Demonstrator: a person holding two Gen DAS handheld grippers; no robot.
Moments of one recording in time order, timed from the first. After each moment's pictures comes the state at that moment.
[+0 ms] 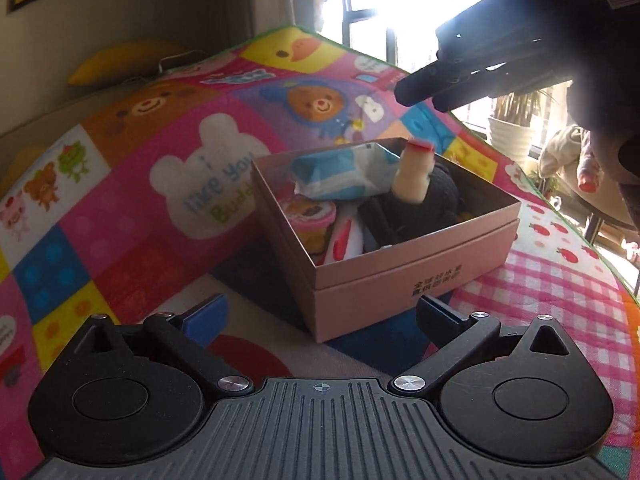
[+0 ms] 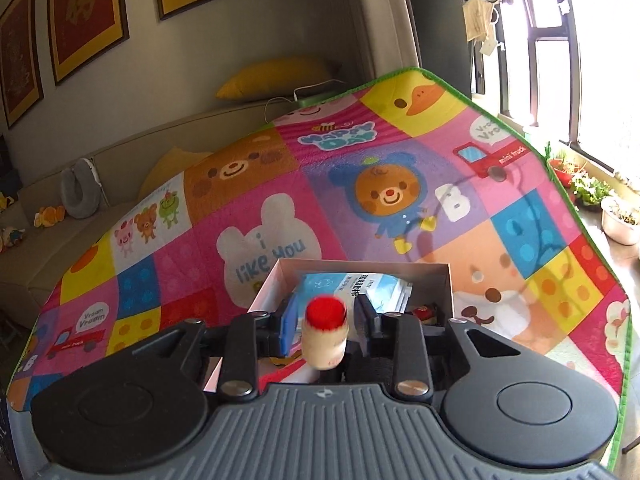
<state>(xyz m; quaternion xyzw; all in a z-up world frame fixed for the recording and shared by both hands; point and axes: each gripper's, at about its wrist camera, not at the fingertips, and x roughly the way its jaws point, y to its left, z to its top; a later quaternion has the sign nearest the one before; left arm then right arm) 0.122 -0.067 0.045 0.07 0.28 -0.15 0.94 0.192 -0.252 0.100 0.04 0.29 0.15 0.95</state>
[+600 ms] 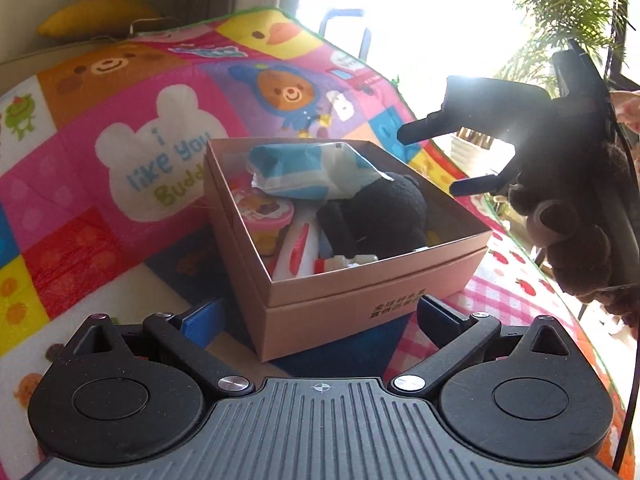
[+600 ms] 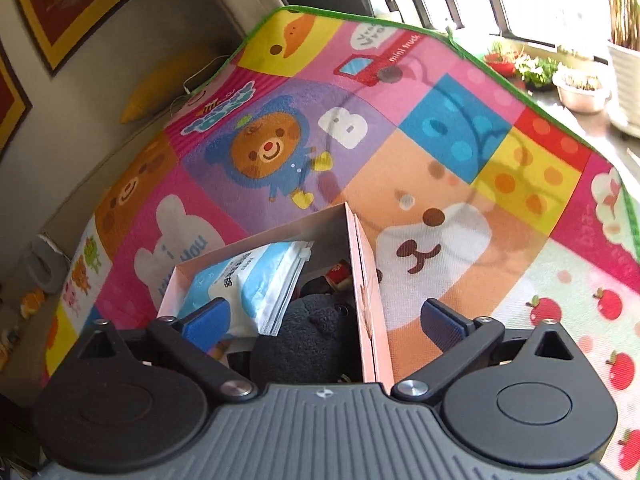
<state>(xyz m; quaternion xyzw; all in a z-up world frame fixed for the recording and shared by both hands) 0.153 -0.063 0.038 -0.02 0.31 -0.22 0.92 0.251 -0.344 0.035 0.23 0.36 0.09 0.90</state>
